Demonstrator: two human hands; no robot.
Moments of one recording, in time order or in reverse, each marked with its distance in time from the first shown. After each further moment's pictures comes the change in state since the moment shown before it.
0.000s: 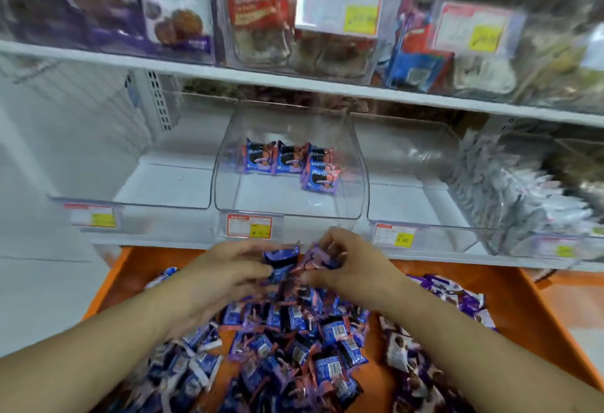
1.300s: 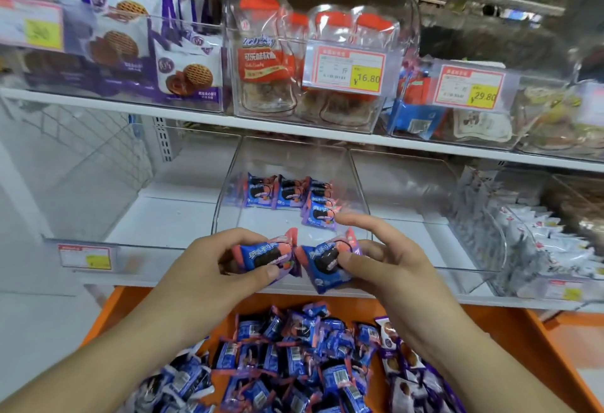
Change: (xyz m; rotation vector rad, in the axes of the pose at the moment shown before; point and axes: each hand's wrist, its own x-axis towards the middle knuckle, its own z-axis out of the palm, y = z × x) left_hand -0.028 0.066 0.000 0.571 0.237 0.364; right_hand -0.023 -0.056 -0.042 0.702 0.206 -0.143
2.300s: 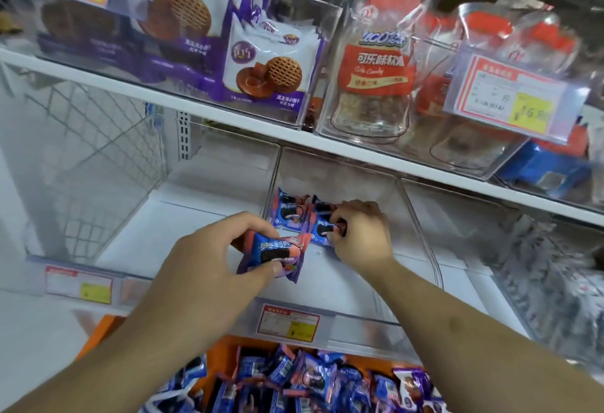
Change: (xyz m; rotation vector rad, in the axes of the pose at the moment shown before) left_hand 0.068 -0.043 -0.045 0.093 0.267 0.091; right_hand 0.249 0.102 0.031 -1.434 0.229 -0.422
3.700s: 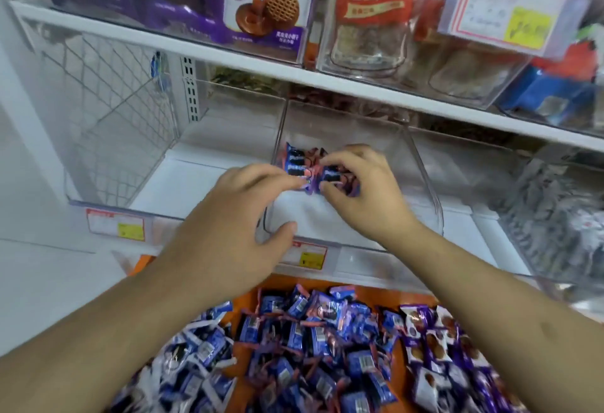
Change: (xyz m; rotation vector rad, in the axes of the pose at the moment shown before) left_hand -0.020 0.001 -0.008 0.351 -0.112 0.389; right_hand -0.049 -0.044 -0.071 0.463 0.019 -0.156
